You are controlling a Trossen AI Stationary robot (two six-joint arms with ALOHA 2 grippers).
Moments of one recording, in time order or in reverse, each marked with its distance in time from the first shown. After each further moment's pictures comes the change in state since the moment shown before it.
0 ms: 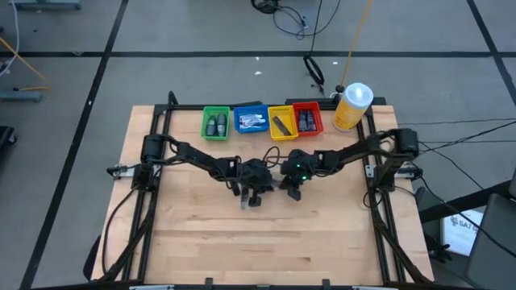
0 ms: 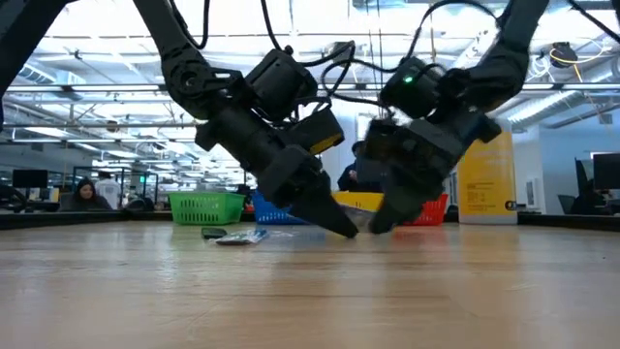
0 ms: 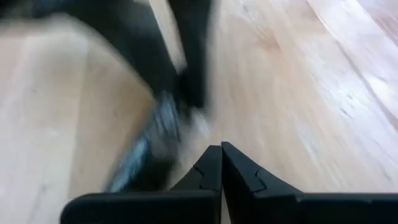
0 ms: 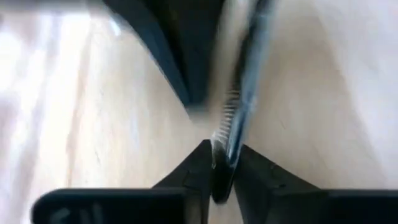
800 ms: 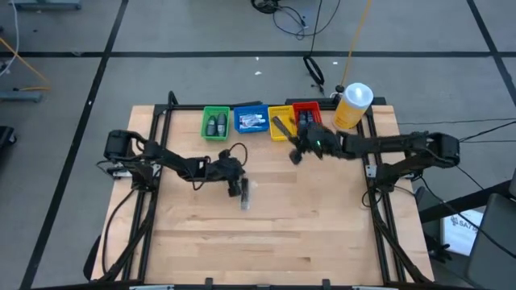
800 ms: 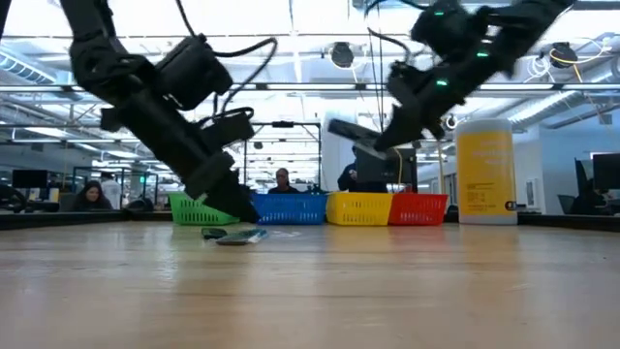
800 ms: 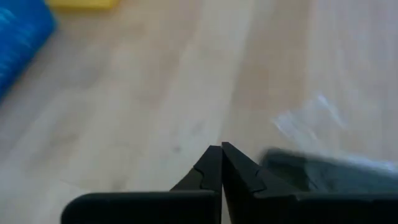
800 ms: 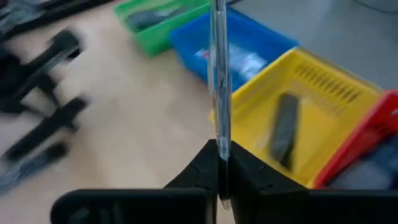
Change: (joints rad) left arm -0.002 -0.350 -0.438 0.149 -0.466 -0.195; right arm -0.128 -0.420 0.007 -0.161 0.578 0.053
